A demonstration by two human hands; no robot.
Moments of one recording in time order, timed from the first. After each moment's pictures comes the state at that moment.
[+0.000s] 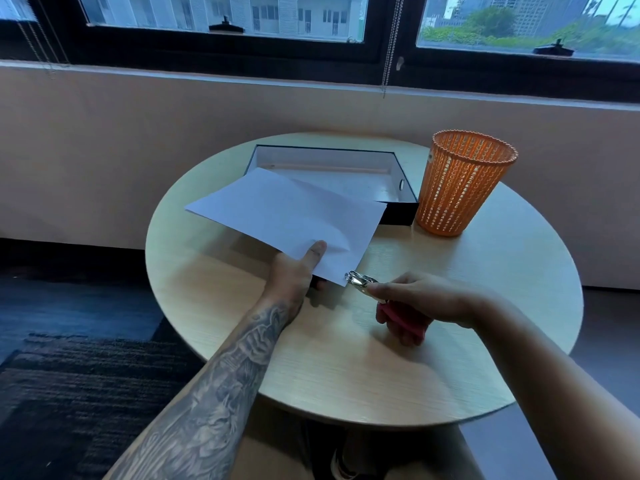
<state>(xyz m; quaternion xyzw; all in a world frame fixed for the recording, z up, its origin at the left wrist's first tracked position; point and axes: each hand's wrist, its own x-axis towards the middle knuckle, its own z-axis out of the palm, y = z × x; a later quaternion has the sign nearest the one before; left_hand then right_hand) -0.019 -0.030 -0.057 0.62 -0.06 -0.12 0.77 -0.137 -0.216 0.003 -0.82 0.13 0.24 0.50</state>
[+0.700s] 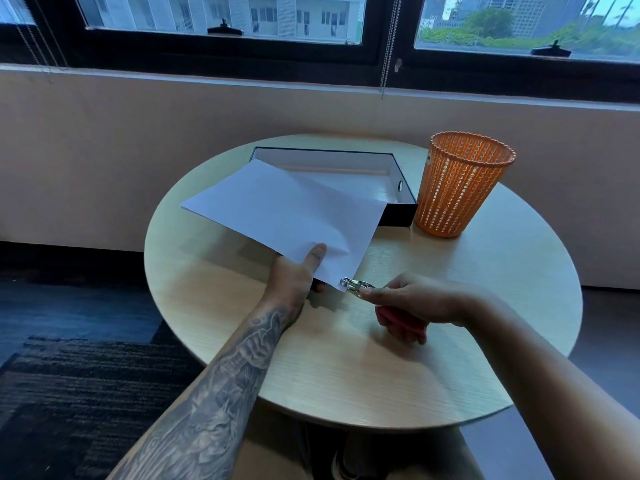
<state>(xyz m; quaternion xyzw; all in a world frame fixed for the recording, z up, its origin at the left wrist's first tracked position) -0.022 -0.031 -0.053 0.63 -0.07 -0.10 0.77 -0.130 -0.213 0.001 -0.84 0.12 0.26 0.45</state>
